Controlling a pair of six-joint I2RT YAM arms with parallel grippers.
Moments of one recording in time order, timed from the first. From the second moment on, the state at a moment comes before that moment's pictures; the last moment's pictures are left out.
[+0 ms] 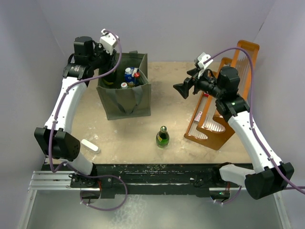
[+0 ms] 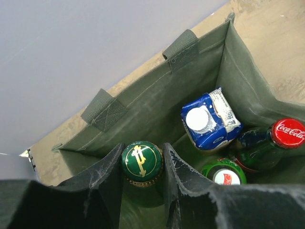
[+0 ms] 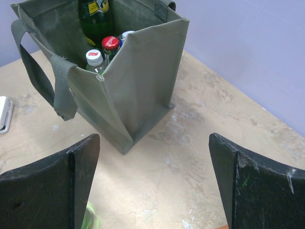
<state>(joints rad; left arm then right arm) -0.15 1.60 1.75 -0.50 0.28 0.38 0.29 1.18 1.21 -0.16 -0.52 -0.12</state>
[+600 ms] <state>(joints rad) -0.15 1.69 1.75 -0.55 0.30 0.40 0.29 1.18 1.20 -0.14 -0.54 -0.11</state>
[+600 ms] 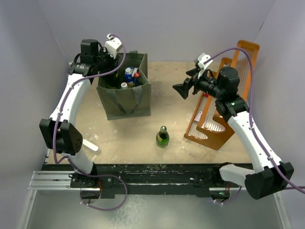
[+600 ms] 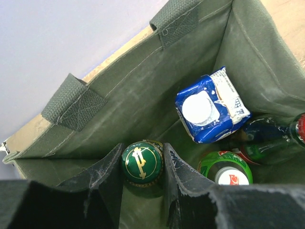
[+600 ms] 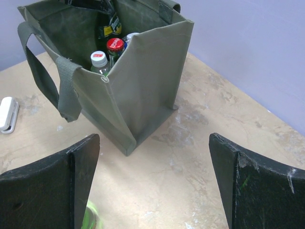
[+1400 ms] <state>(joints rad) -0.15 1.74 1.69 -0.54 0.27 0.41 0.29 1.18 1.19 -0.12 -0.57 -0.09</state>
